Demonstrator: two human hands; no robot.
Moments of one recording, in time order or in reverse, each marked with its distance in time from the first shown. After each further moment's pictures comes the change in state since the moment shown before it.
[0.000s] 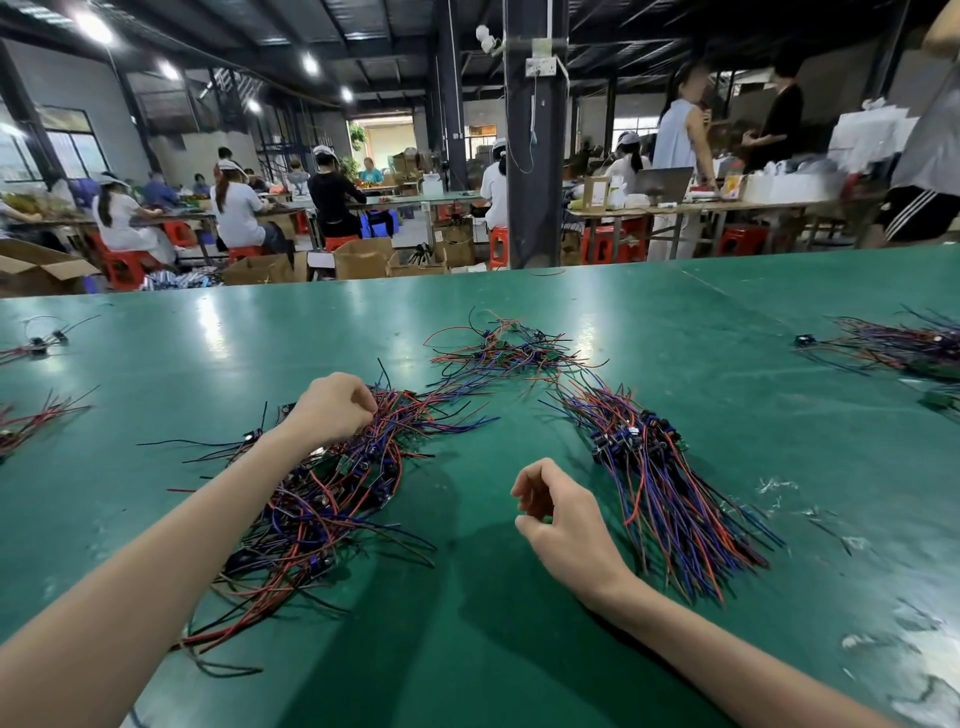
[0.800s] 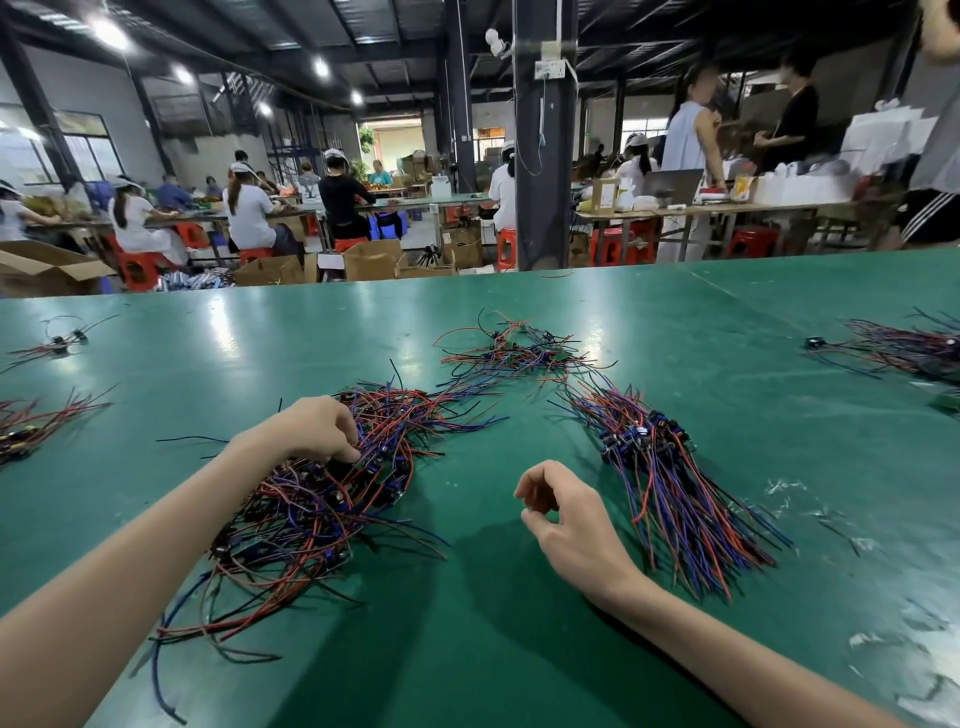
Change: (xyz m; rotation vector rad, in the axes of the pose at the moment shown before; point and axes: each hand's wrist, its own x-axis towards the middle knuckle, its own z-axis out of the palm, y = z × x) left_hand -0.017 -0.026 -0.019 0.174 -0.267 -0.072; right_hand -0.003 -0.006 -0.001 -0.065 -0.009 -0.075
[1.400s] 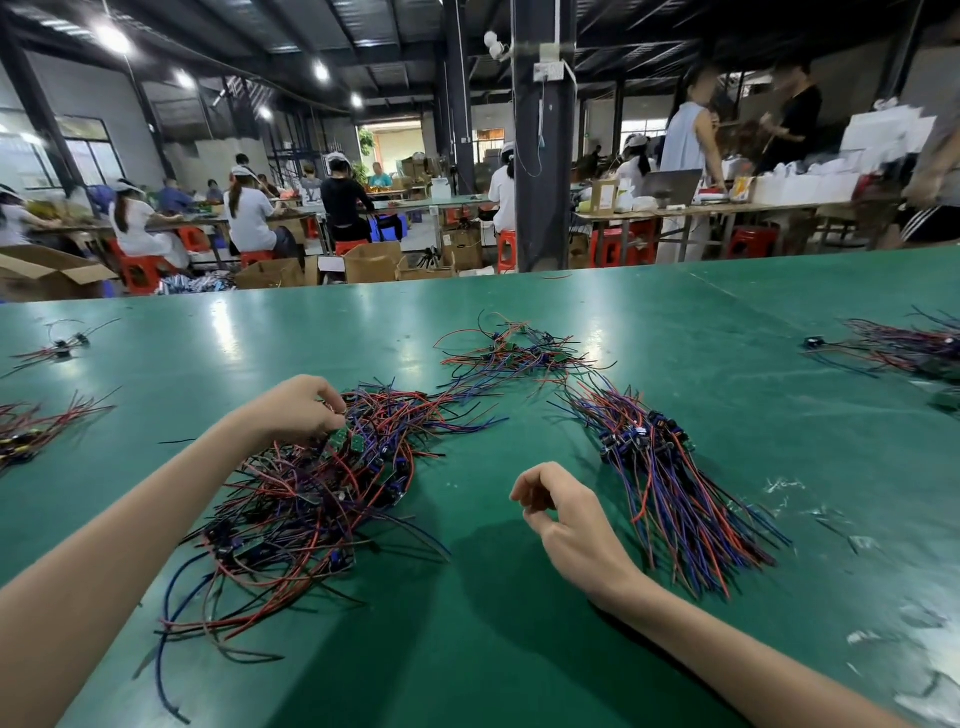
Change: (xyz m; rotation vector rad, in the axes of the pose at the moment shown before) left_hand -0.005 -0.009 -0.020 -0.331 0.063 0.005; right_hand 0.000 -0.002 0.000 0.017 -0.024 -0.010
